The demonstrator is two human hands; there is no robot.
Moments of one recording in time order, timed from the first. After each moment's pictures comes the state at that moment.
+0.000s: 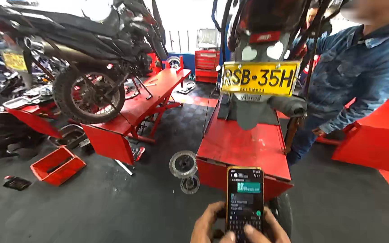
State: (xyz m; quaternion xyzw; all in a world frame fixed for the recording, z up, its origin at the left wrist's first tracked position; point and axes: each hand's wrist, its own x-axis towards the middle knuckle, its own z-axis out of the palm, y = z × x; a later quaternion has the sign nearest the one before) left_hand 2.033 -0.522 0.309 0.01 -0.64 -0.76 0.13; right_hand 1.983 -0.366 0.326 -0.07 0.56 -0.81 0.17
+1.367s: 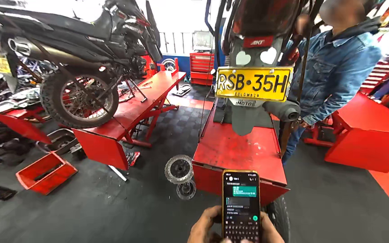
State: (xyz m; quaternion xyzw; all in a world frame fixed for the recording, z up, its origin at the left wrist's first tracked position) left_hand 2.014 -0.531 0.309 -0.02 -0.63 -0.76 0.13; right_hand 1.964 -0.367 0.324 -0.13 0.57 -0.80 0.15
